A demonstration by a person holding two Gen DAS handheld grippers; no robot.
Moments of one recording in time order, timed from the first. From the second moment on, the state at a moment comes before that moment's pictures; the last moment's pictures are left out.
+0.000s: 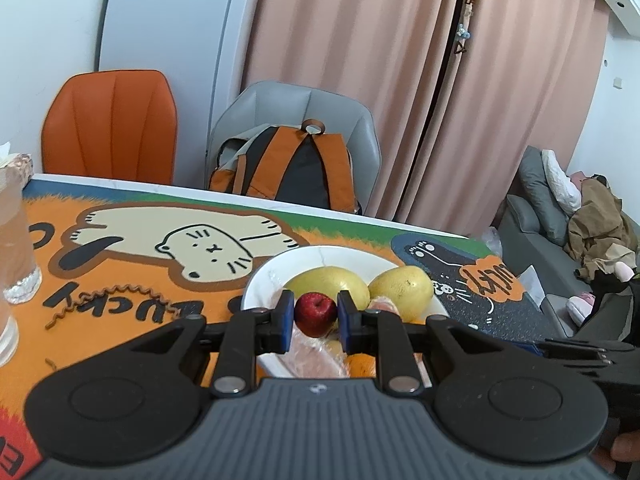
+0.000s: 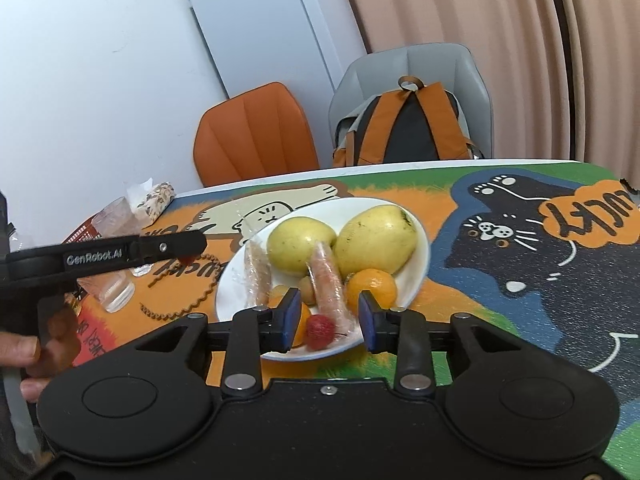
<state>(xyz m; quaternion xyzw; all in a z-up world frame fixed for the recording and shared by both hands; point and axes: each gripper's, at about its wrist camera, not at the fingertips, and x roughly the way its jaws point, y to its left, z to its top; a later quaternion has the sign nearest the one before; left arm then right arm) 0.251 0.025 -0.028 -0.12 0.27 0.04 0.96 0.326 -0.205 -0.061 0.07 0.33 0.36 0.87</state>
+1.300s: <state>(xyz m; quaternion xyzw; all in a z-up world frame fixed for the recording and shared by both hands) 0.275 0.017 -0.032 -0.12 0.30 0.03 0.95 0.325 -0.234 -0.055 0.08 0.32 0.35 0.88</state>
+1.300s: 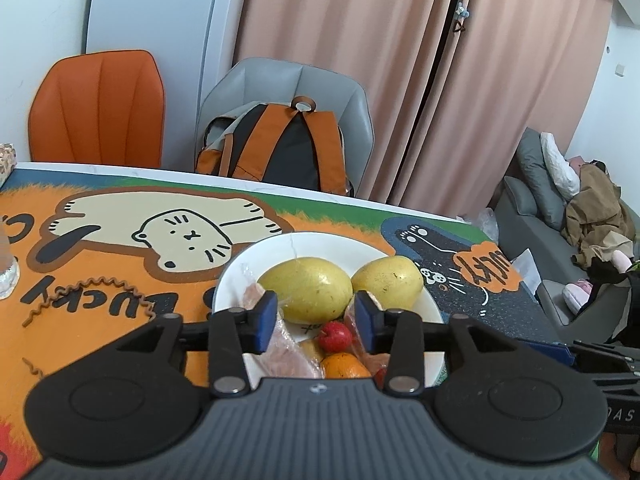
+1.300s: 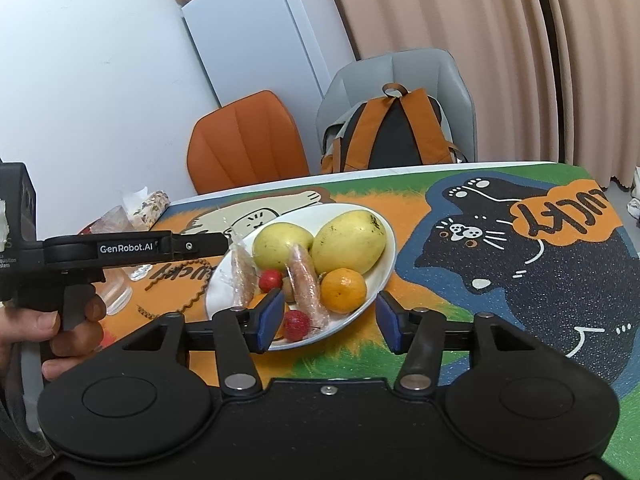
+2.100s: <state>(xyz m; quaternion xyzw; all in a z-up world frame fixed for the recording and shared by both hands) 0.203 0.014 0.004 -0.13 0.28 0.06 0.95 0.272 -0.249 -0.012 0.07 0.28 0.32 0.90</state>
